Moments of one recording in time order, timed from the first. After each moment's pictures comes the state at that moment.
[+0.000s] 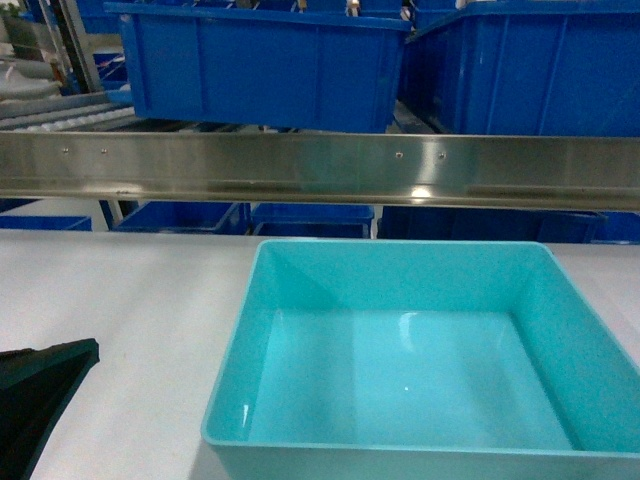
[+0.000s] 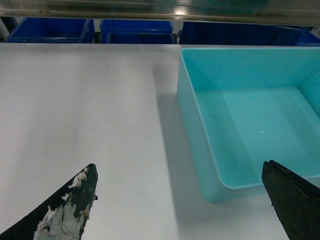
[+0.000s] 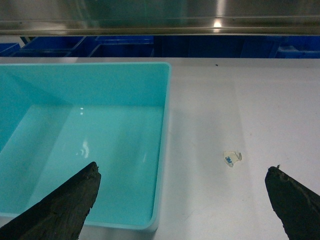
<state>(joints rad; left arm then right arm) -0.36 0.88 0.22 0.22 -0.15 -0.19 -0.05 1.04 0.24 0.41 -0.16 0.03</state>
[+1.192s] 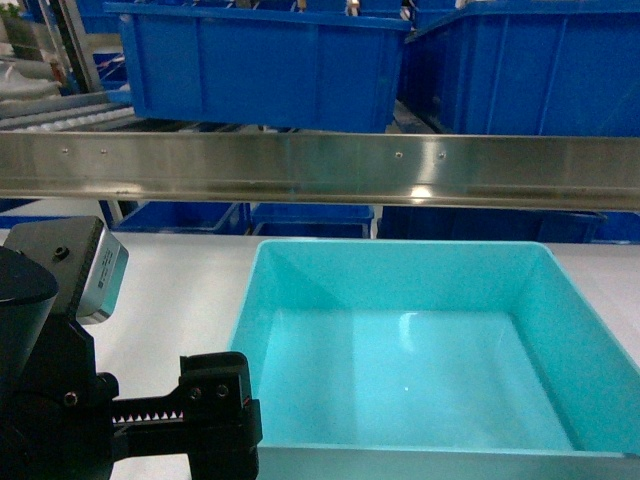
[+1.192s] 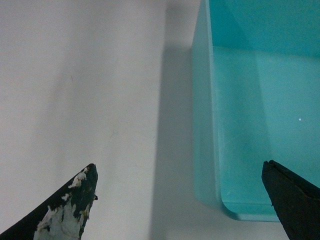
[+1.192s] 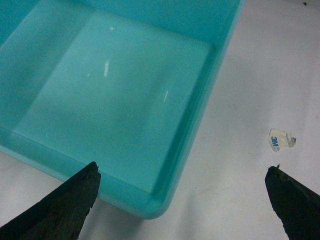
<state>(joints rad) -0.57 1.51 0.42 0.37 -0.41 -0.48 -0.08 1.44 0.44 0.25 -0.36 -0.29</state>
